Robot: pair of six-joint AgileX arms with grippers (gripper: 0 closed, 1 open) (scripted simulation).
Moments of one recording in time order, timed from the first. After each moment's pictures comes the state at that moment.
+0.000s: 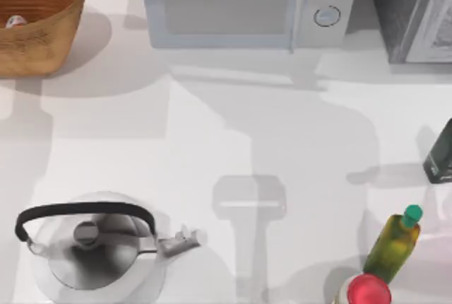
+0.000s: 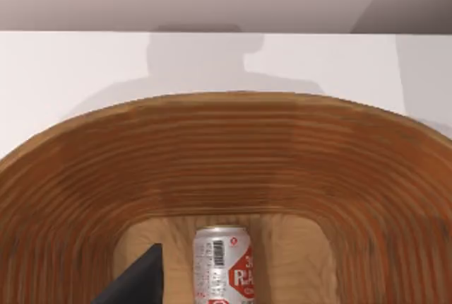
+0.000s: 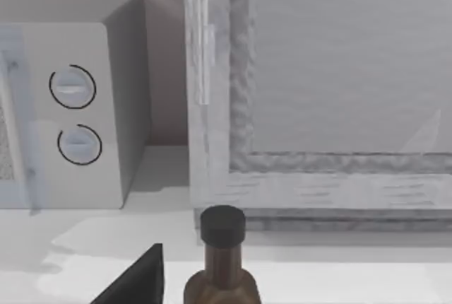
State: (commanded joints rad) left arm 0.14 2.36 2.63 -1.19 0.22 0.11; right arm 0.00 0.00 0.00 0.00 0.00 0.00
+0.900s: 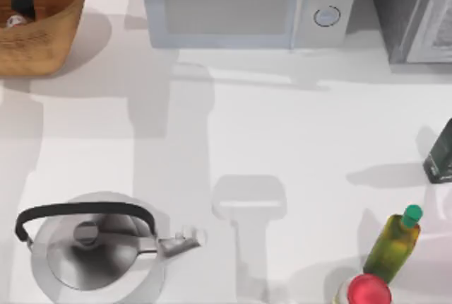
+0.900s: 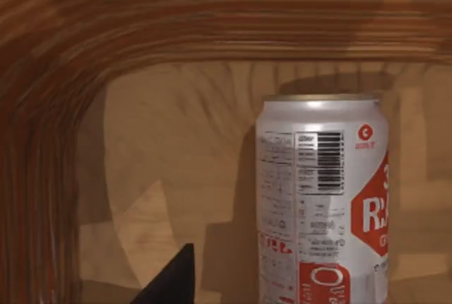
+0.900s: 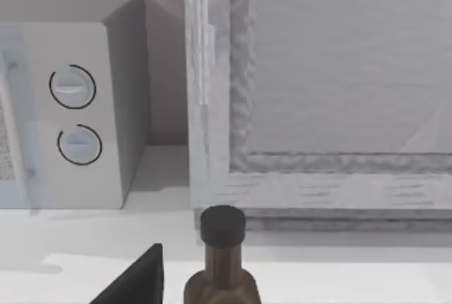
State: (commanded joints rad) left arm 0.16 2.78 2.92 -1.41 0.23 0.14; right arm 0.00 0.00 0.00 0.00 0.00 0.00
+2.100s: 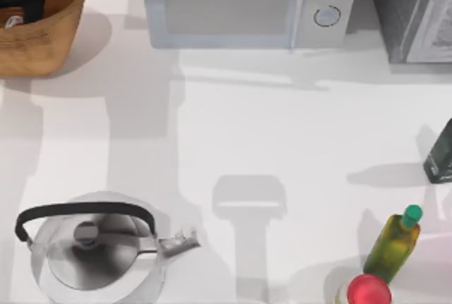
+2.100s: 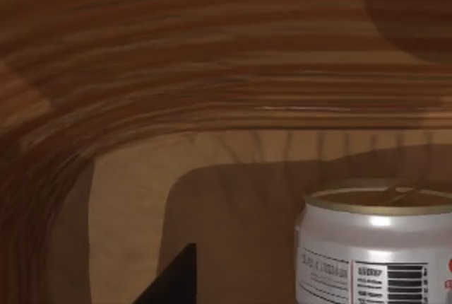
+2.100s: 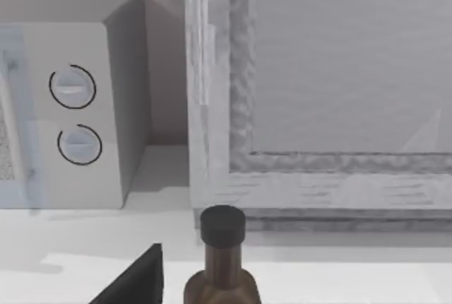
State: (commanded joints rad) left arm 0.14 2.98 3.06 -1.38 0.22 0.12; right arm 0.00 0.00 0.00 0.00 0.00 0.00
